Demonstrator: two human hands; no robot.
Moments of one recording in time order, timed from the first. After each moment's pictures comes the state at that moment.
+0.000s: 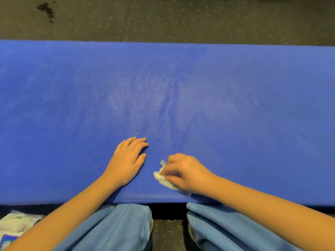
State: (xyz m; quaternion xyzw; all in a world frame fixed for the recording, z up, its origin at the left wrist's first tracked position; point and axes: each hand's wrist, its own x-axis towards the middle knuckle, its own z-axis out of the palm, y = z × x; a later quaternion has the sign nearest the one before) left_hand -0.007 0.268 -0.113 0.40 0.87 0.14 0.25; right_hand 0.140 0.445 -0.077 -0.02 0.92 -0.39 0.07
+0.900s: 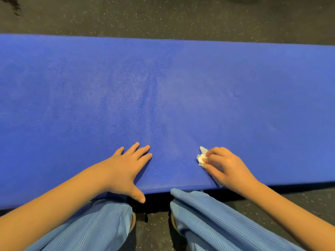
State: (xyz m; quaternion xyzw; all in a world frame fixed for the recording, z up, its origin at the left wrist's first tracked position) left_hand 0.035 0.308 -0.043 0.56 0.69 -0.19 0.42; right_hand 0.264 0.527 -0.081 0.15 0.95 -0.26 -0.03
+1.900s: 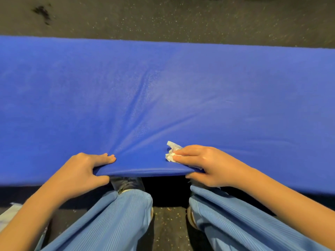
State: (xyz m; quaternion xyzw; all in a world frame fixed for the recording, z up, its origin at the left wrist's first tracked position) left_hand -0.011 0.193 -0.023 0.35 0.87 0.10 0.32; right_hand 0.192 0.481 -0.046 -0.10 0.93 -0.35 0.05
